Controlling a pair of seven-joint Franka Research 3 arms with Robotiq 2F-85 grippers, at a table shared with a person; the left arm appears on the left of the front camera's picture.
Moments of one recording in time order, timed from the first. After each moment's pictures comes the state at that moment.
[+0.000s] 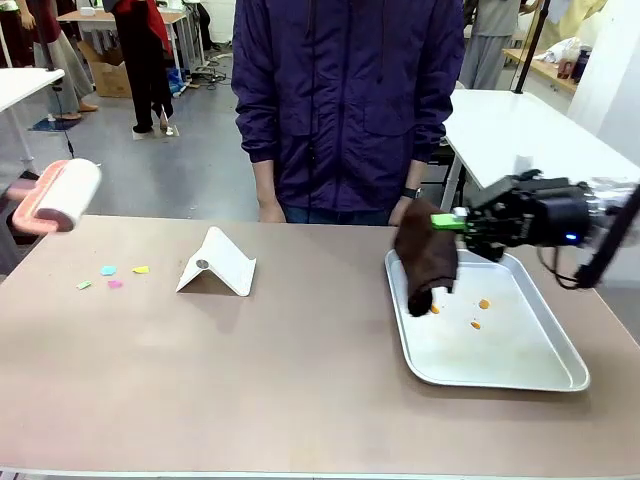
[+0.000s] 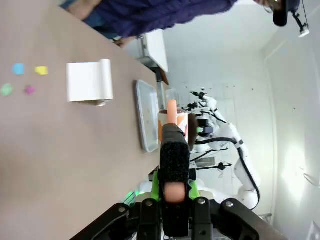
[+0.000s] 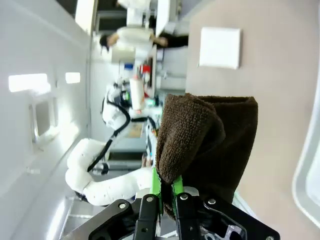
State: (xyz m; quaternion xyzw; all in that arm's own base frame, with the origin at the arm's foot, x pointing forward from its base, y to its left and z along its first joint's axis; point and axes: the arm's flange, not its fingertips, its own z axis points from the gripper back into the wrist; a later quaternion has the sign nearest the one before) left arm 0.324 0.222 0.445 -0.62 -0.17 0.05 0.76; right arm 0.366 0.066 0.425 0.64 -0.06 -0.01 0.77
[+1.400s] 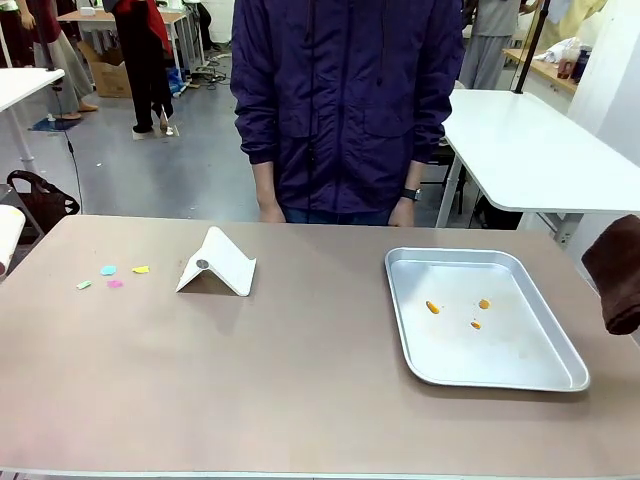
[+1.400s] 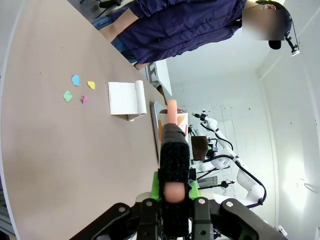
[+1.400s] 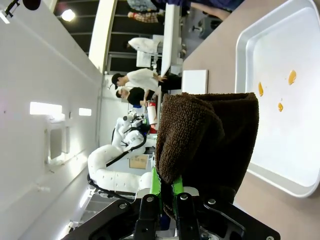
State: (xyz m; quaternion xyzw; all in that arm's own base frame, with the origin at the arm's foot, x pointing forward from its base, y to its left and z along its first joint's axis) left arm 0.290 0.318 0.369 -0.63 -0.23 0.08 0.74; right arm 0.298 -0.184 0.406 0.65 -0.14 -0.07 0.74
